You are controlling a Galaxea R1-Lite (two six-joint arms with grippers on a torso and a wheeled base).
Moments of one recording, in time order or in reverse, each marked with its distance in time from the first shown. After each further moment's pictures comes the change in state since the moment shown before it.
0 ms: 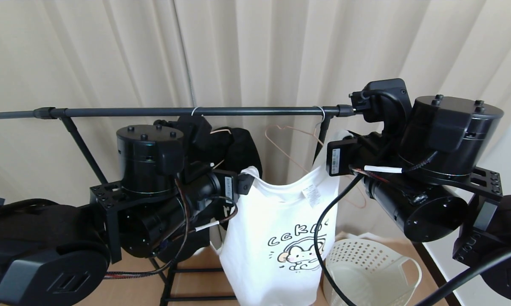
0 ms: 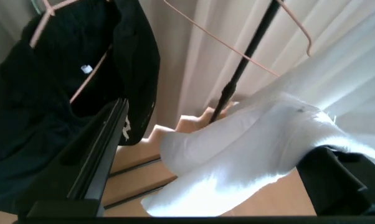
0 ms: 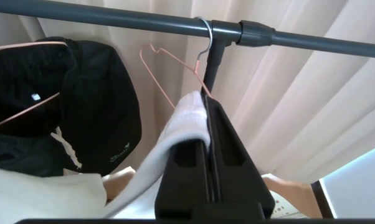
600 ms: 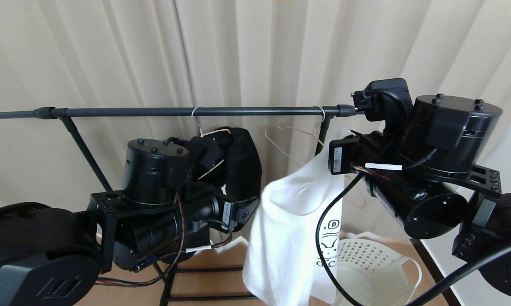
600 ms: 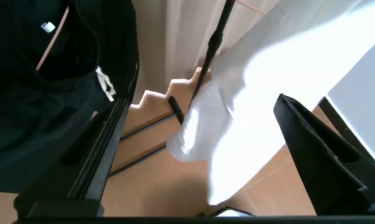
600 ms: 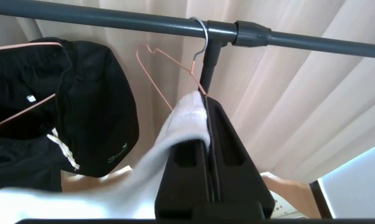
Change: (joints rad) left arm 0.005 -0.017 0.024 0.164 -0.126 0.039; right arm -0.015 0.001 -0.002 0.000 0.003 0.000
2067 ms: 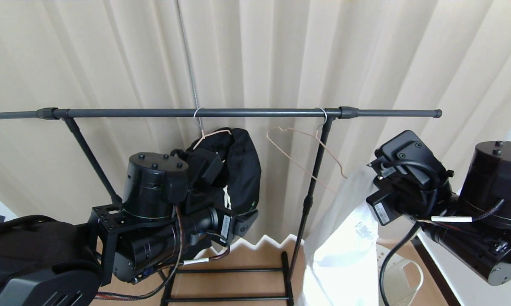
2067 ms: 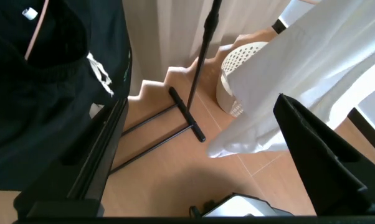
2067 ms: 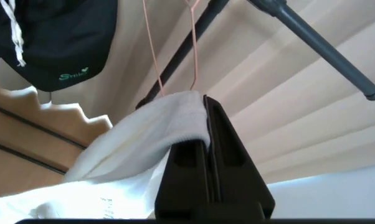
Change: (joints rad) left arm 0.001 0.011 0.067 -0.060 -0.035 0.039; right arm -0.116 -0.177 0.317 0.003 0.257 -0.376
